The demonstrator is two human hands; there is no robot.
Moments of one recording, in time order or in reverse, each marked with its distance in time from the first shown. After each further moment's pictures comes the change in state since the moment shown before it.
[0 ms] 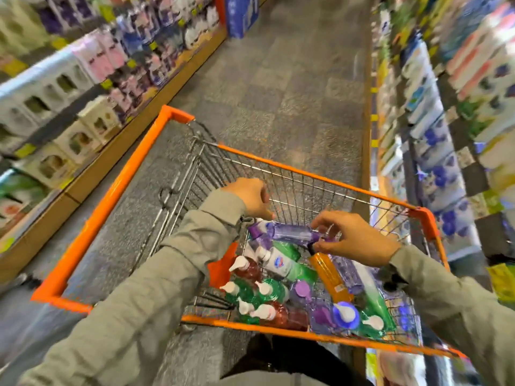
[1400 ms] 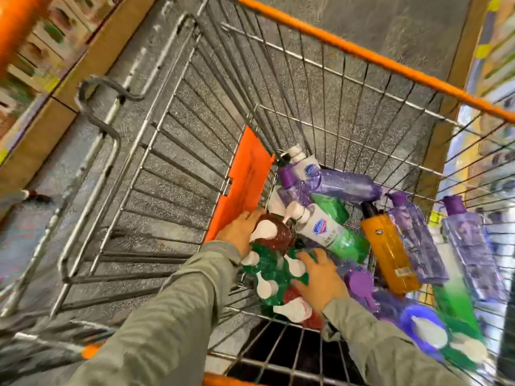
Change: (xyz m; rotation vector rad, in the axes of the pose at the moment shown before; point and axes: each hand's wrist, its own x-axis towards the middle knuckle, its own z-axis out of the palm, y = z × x) left_hand 0.128 -0.211 0.265 -0.074 -0.113 -0.166; right_hand 0.088 0.087 0.303 -0.074 -0.412 0.404
